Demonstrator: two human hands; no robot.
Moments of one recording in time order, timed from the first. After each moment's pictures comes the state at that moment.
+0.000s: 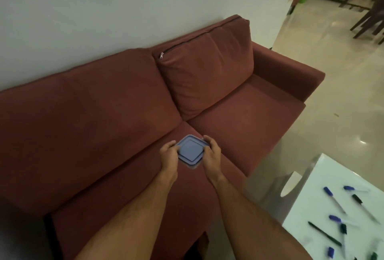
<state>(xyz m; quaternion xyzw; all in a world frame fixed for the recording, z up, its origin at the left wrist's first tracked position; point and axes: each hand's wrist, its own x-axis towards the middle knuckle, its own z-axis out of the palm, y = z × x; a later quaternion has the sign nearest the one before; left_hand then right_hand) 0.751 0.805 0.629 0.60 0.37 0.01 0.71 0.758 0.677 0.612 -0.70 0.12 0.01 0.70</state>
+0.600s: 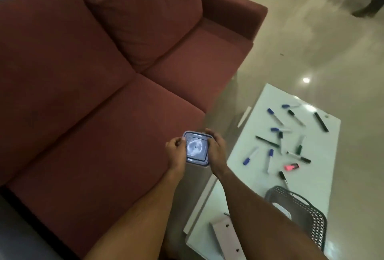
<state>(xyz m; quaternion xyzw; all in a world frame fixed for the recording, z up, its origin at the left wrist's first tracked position) 0.551 0.655 0.543 0.74 0.24 -0.09 0.63 0.531 0.534 0.571 -0.68 0.27 -0.03 0.68</state>
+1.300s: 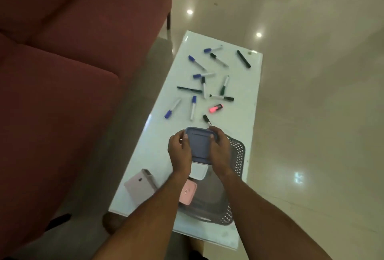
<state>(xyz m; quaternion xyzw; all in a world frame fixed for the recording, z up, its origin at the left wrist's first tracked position) 0.310 0.337 0.471 0.79 0.11 -0.11 0.59 0.268 0.236 0.488 -0.71 0.40 -0.13 0.57</state>
